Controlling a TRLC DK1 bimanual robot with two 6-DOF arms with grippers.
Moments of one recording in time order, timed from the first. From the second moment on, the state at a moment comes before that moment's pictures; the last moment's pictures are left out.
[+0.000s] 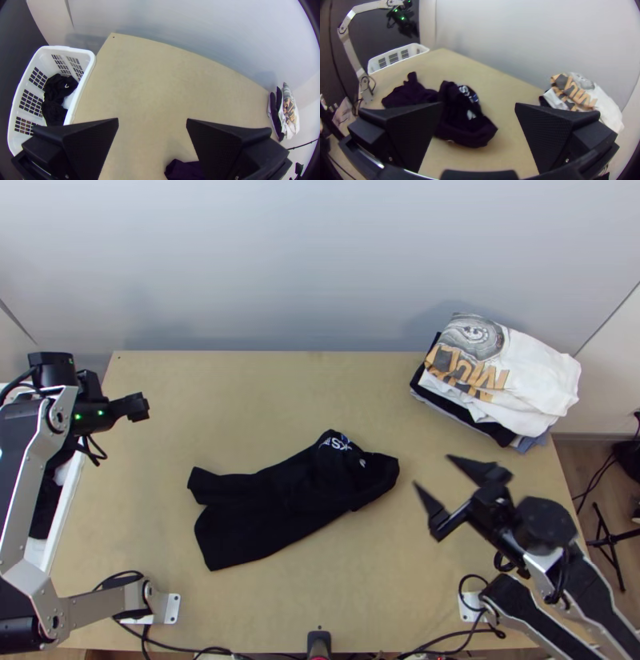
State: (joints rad) left arm 0.21 1.33 1.35 -0.91 0.07 -0.12; right arm 0.68 0.52 0.63 -0.41 0.02 -0.06
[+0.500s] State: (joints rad) left arm 0.22 1.39 1.37 -0.88 0.07 -0.08; right arm 1.02 0.79 0.64 -0.61 -0.11 0.04
